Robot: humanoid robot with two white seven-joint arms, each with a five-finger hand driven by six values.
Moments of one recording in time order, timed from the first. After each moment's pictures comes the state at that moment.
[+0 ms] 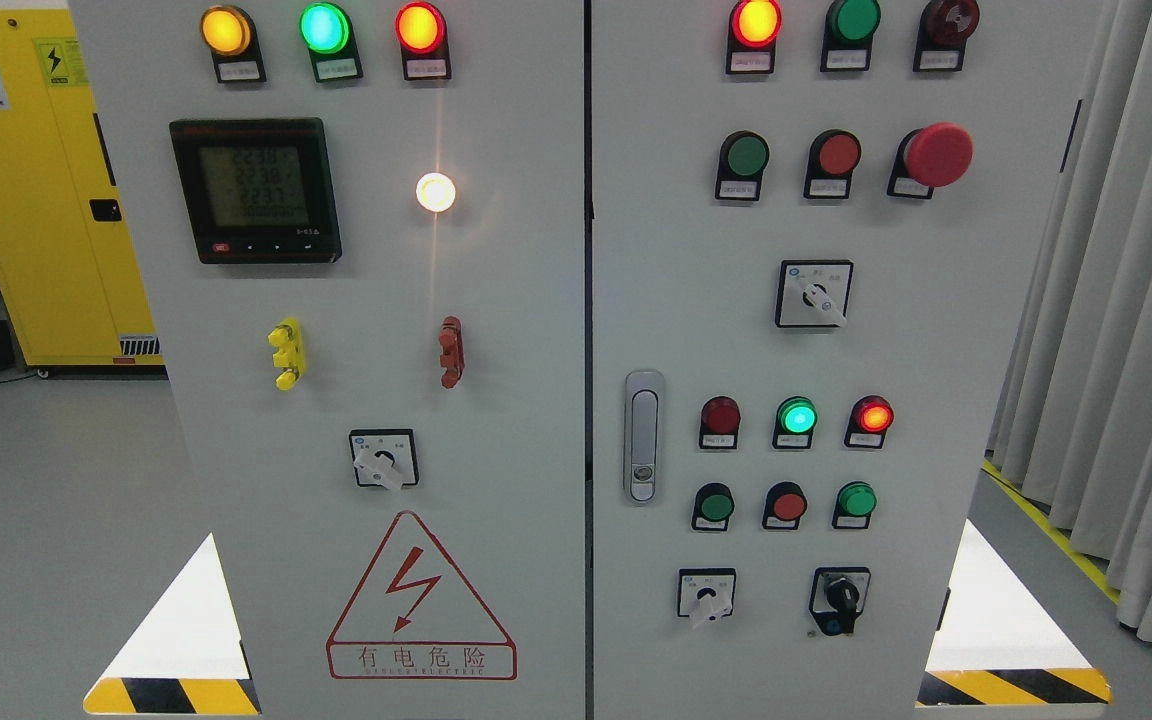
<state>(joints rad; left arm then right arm) 0.00 -0.10 -0.15 0.00 0.09 -0.11 -0.01 0.07 -0.04 -0.01 -1.73 0.99 -0.54 0.11</state>
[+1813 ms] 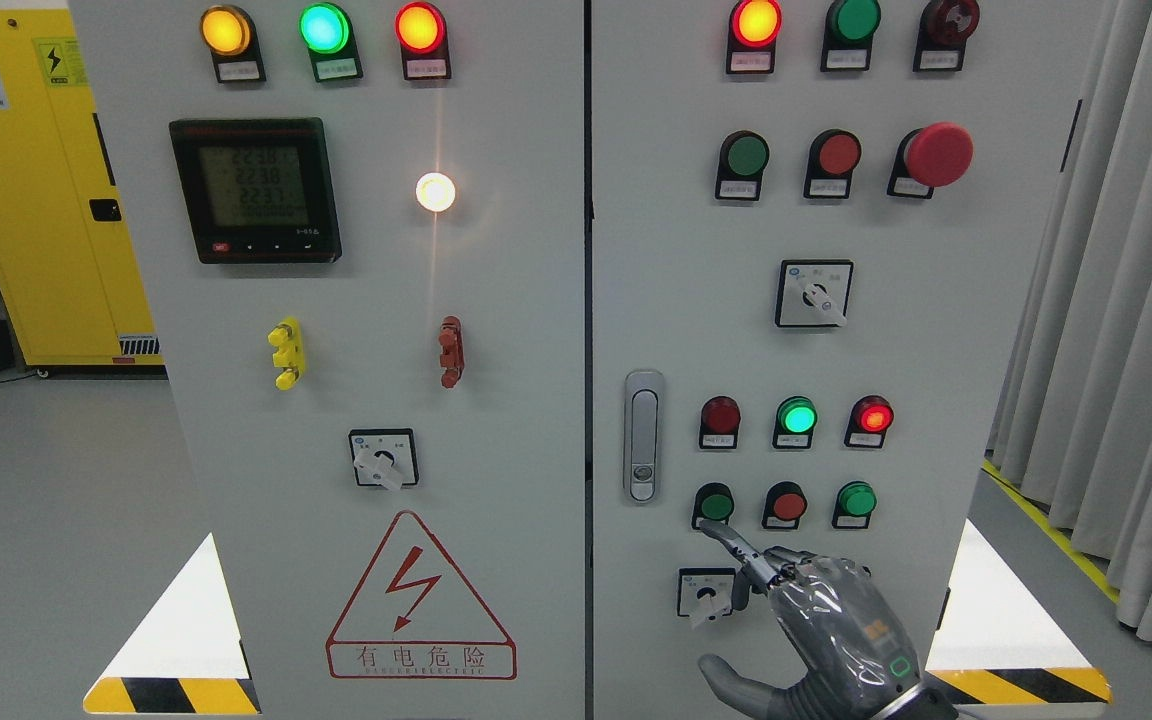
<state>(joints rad) 0.00 -0.10 -0.15 0.00 0.09 -0.11 -0.01 -0.28 -0.04 -0.05 -1.74 1.01 -0.49 0.21</state>
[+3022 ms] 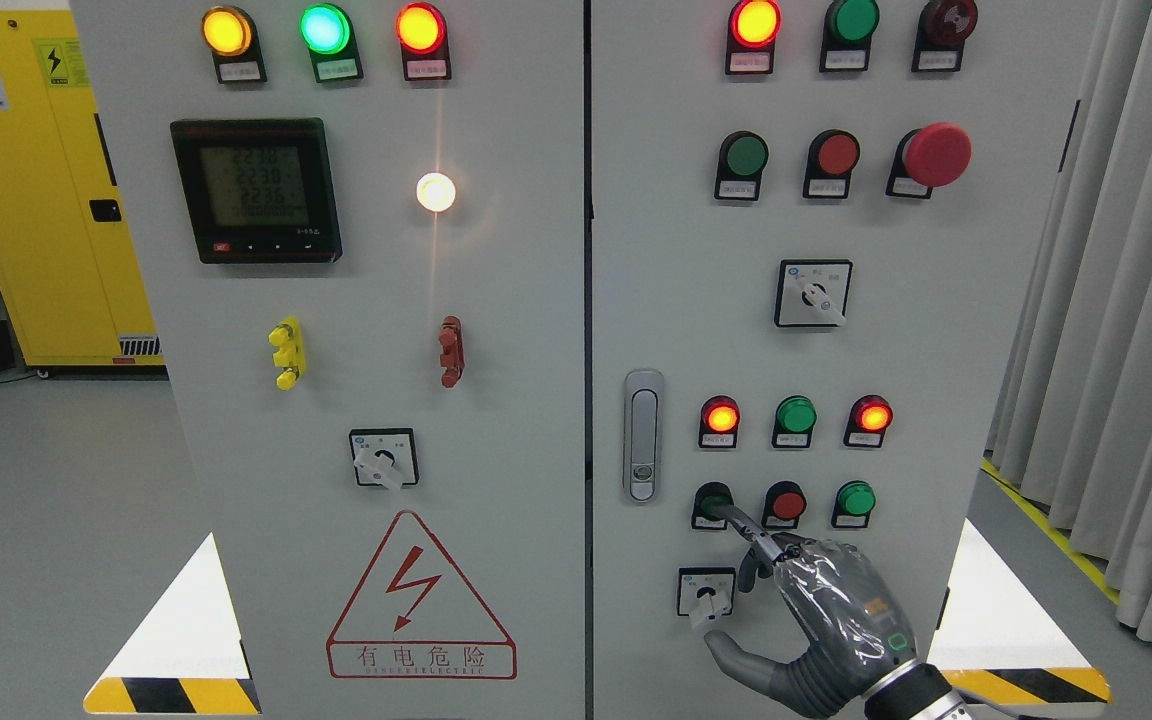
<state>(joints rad) 0.00 -0.10 -0.15 0.00 0.09 -0.12 -0.01 -0.33 -0.04 -0.06 -1.66 1.00 -0.45 0.21</state>
